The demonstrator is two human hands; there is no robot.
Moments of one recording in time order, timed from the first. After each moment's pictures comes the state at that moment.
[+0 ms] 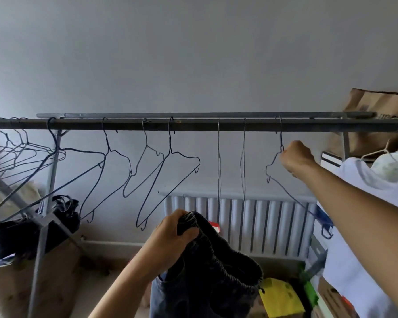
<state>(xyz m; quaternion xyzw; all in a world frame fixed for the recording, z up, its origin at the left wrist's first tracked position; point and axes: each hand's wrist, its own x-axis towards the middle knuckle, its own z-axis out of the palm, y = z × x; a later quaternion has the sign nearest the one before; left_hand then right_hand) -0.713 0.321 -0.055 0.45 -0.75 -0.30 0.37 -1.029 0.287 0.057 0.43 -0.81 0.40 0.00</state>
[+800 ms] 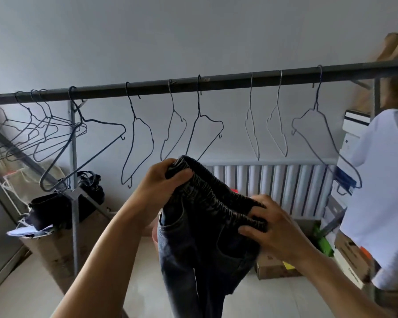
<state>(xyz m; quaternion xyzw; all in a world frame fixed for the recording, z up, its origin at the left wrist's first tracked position) -0.617 0.300 -0.032 0.36 -0.67 -0.47 0.44 -0.858 0.383 -0.127 0.70 -0.61 0.37 -0.10</state>
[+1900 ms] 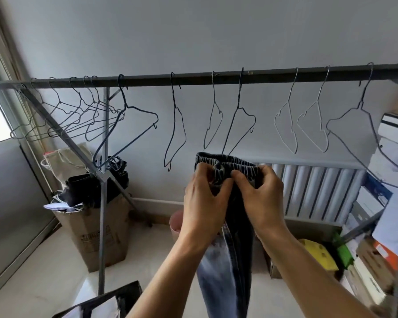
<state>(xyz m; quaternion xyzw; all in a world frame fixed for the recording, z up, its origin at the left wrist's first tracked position) -0.610 0.361 -0.067 0.45 -0.66 -0.24 0.55 -0.722 0.366 -0.073 0.46 -0.56 0.67 -0.17</state>
